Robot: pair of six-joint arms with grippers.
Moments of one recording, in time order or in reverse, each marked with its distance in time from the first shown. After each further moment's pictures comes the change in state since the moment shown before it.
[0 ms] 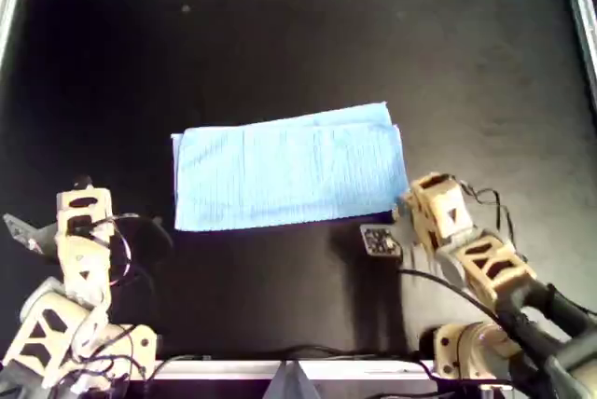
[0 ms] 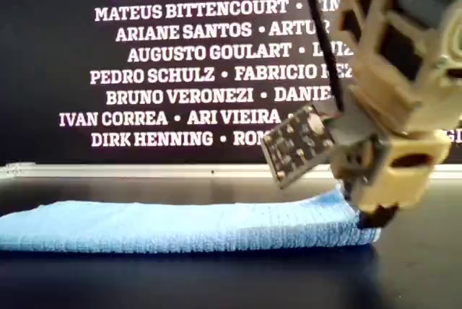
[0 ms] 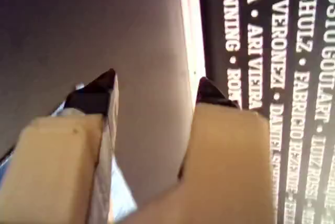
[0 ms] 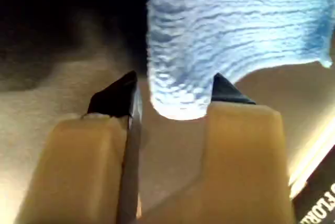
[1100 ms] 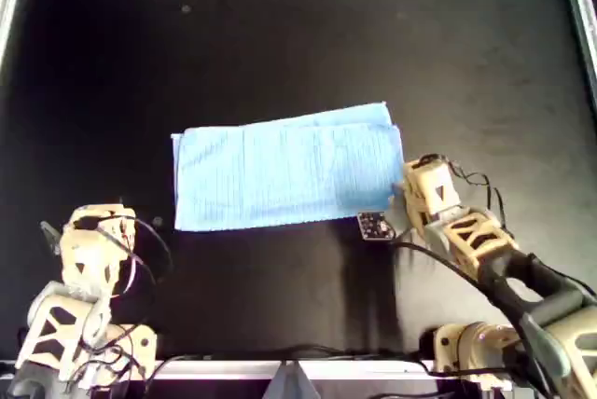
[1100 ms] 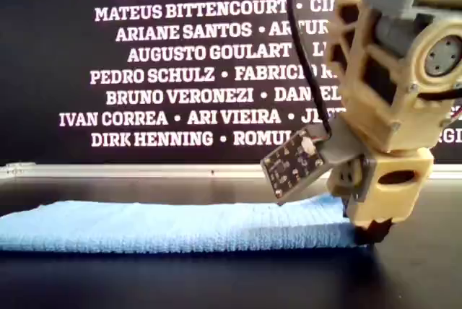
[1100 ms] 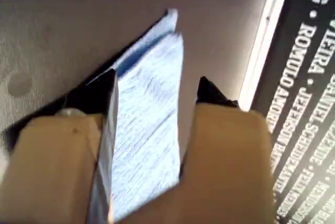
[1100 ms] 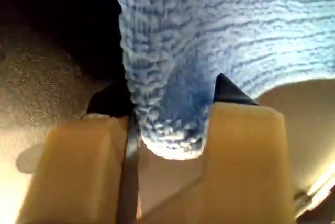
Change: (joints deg) left arm 12.7 0.0 9.9 0.6 25.5 -6.3; right arm -2.0 -16.4 -10.7 0.0 0.4 0.1
